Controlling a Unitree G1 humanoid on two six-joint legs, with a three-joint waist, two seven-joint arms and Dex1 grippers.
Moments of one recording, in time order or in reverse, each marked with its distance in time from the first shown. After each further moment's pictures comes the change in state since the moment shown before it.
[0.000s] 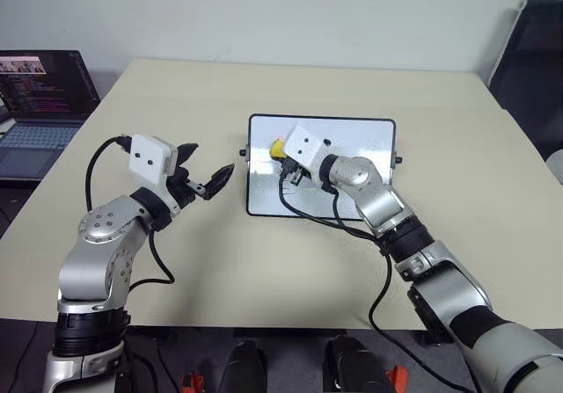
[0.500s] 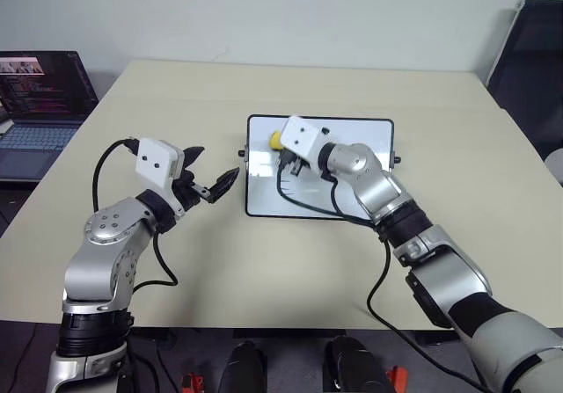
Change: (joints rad) left arm 0.011 -0.011 -0.020 0.002 0.013 -0.007 -0.016; right arm -0.023 -0.014 0.050 0.022 -0.028 -0.026 0.123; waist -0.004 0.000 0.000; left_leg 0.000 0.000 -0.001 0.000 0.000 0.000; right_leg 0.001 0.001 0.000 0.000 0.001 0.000
